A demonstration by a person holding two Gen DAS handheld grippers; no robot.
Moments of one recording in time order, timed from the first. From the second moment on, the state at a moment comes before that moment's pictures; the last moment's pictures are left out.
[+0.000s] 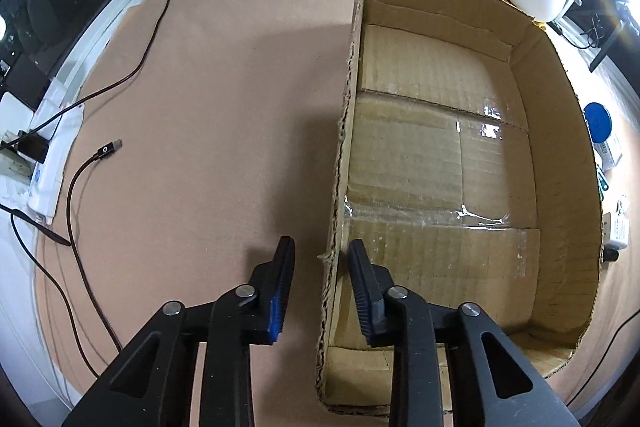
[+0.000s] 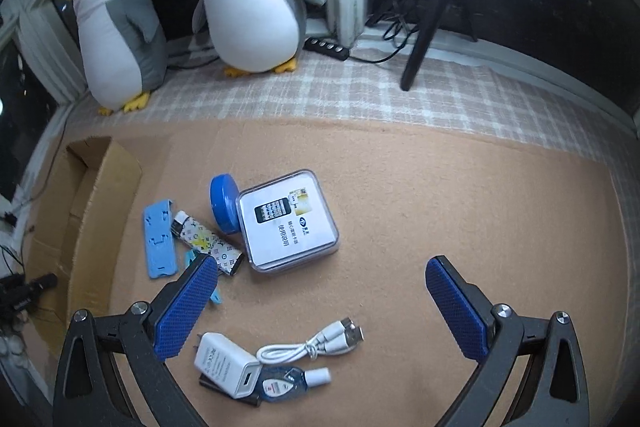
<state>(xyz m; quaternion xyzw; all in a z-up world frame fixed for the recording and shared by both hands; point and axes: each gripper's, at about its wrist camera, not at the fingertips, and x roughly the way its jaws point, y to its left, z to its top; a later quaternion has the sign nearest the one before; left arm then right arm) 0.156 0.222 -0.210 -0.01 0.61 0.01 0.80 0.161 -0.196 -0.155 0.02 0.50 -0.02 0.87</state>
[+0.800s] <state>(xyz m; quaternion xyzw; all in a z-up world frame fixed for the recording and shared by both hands) 0.155 0.222 -0.210 -0.02 0.62 -0.02 0.78 0.195 -0.171 -0.191 -0.08 0.53 0.00 0.84</state>
